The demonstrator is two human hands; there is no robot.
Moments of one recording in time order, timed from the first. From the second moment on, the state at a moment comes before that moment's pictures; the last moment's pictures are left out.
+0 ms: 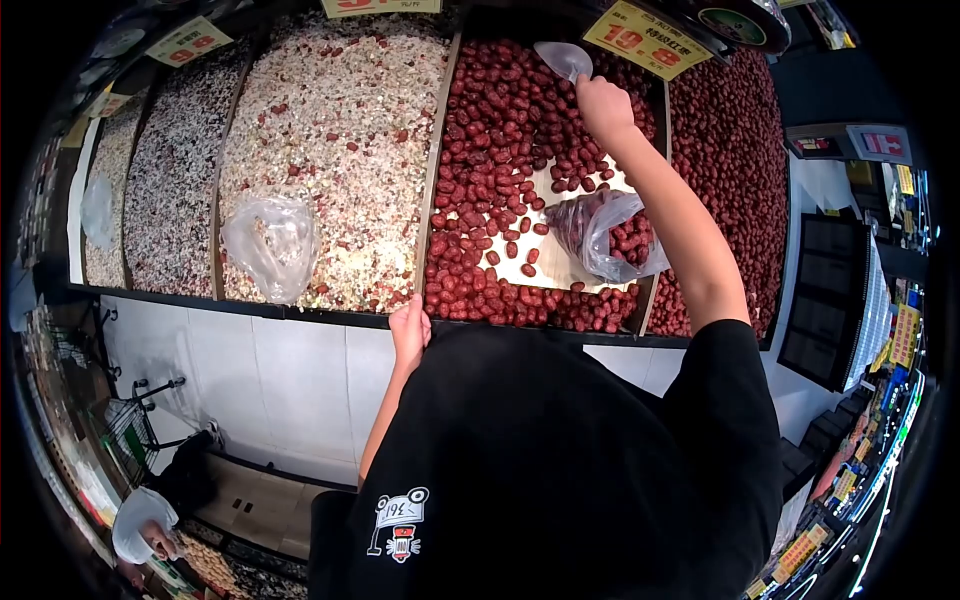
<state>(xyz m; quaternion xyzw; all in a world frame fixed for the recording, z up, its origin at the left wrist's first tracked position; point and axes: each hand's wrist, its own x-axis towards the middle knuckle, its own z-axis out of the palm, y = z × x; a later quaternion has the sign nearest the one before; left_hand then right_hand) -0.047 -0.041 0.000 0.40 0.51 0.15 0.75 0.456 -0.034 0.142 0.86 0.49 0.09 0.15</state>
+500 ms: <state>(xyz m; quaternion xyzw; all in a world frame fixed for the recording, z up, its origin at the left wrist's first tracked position) -0.047 -0.039 0.002 0.41 0.50 0.13 0.75 0.362 -0.114 0.162 0.86 0.51 0.01 0.04</state>
